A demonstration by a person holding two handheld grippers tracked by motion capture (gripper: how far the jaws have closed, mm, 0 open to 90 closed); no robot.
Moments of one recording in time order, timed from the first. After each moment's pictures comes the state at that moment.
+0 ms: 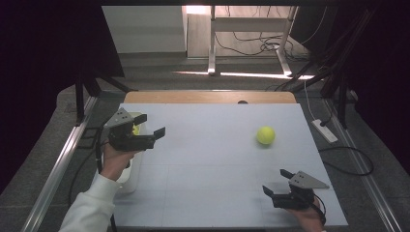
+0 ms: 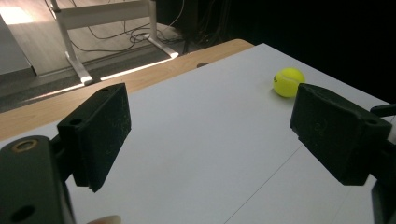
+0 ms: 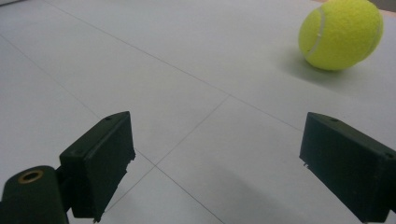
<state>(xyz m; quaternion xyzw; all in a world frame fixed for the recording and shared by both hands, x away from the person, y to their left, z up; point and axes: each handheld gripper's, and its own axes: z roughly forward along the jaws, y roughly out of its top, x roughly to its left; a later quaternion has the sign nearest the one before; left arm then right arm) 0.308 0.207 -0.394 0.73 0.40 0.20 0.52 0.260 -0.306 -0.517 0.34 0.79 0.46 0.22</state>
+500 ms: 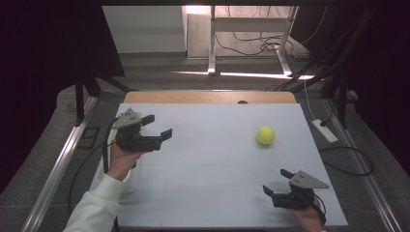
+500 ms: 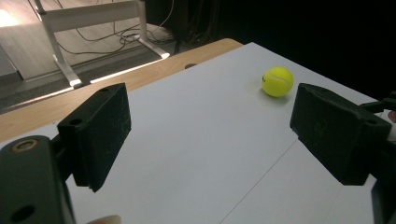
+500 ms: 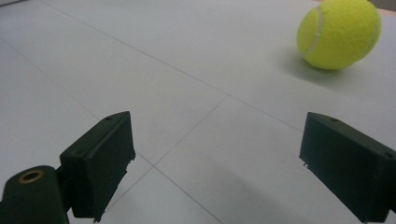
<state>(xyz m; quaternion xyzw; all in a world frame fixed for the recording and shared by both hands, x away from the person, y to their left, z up) 0.311 0.190 -0.396 0.74 0.38 0.19 0.52 0.261 -0.307 -0.518 0.34 0.79 0.46 0.22</state>
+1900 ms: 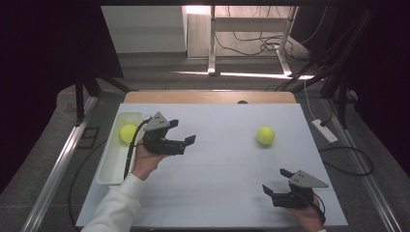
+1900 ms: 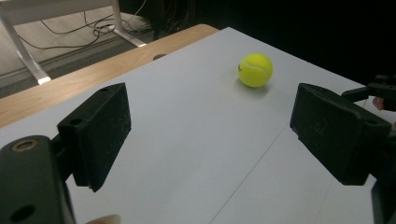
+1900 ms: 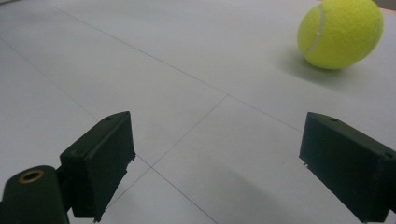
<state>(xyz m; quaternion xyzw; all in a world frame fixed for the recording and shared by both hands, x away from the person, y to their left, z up) 0.326 0.132 -0.415 0.77 0.35 0.16 0.51 0.263 -0.306 -0.519 0.34 0.79 0.45 0.22</state>
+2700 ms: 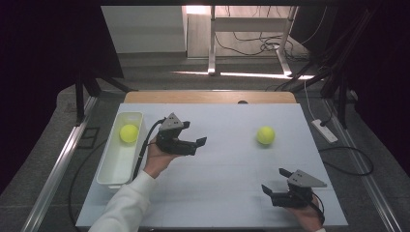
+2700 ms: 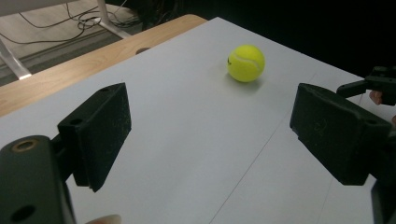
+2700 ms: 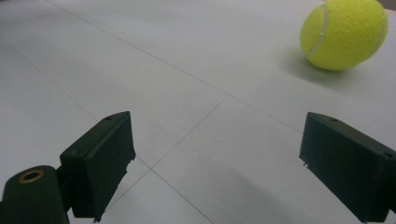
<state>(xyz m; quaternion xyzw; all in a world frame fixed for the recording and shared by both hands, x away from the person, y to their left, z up) 0.340 0.103 -0.426 0.78 0.33 0.15 0.51 0.265 -0.304 -0.519 0.34 0.80 0.45 0.22</state>
